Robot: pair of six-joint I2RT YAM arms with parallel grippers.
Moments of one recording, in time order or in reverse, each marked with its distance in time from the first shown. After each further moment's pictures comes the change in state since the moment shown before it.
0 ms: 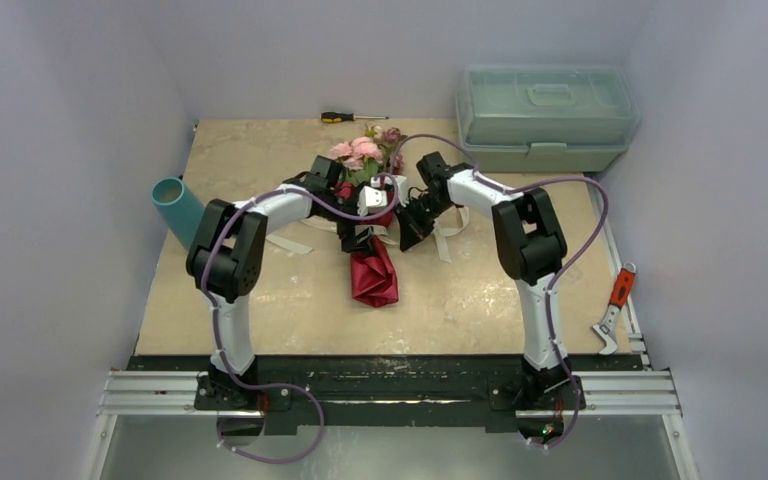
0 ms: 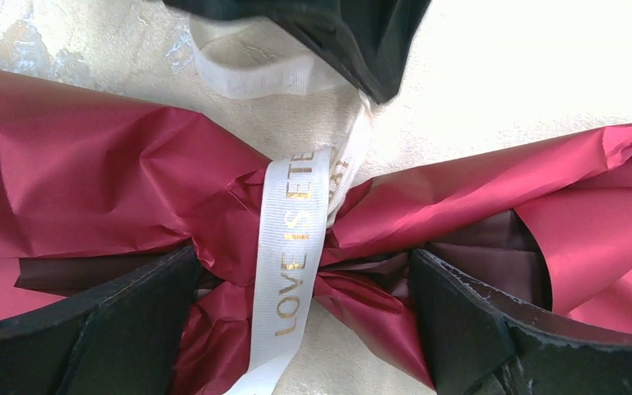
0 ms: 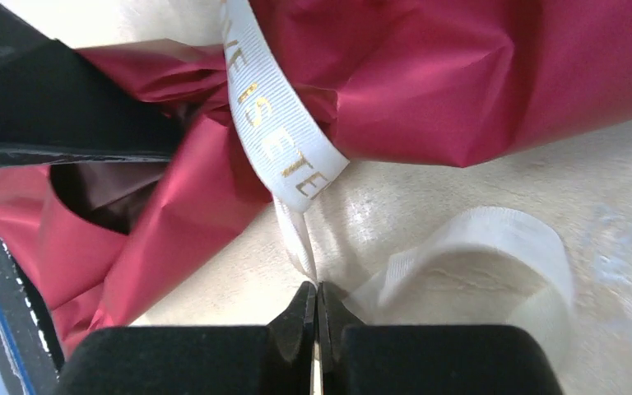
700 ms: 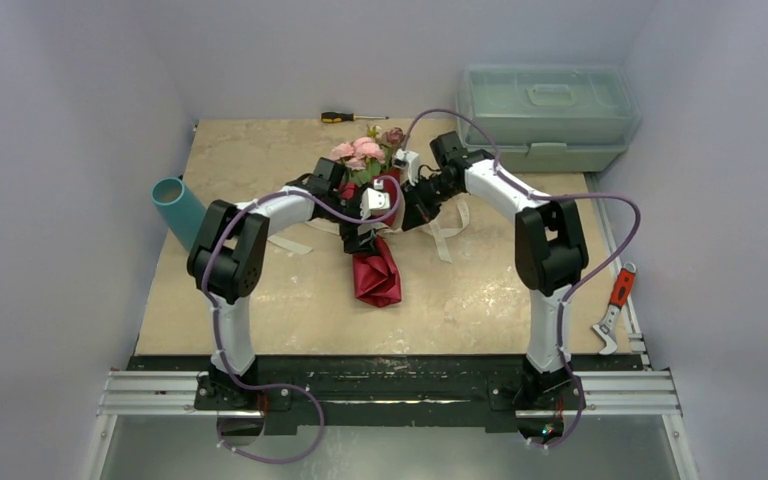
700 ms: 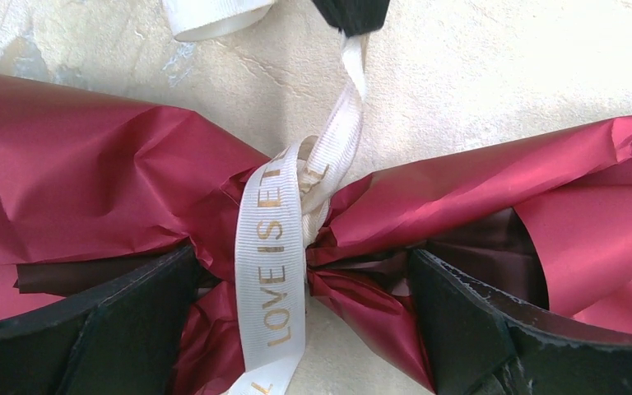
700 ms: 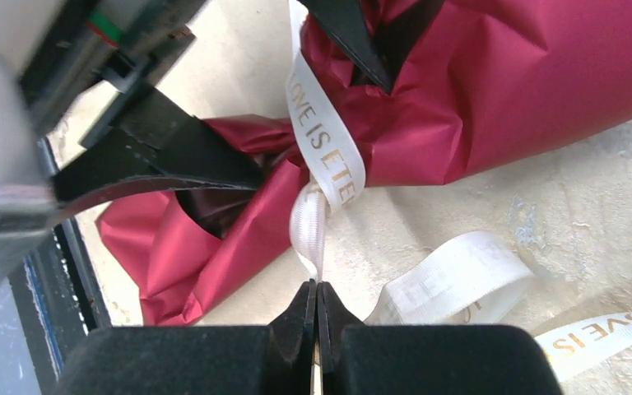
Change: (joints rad) left arm -0.020 -0.002 -0.013 0.033 -0.013 -0.002; right arm -0.042 -0.134 0.002 0.017 -0.054 0.074
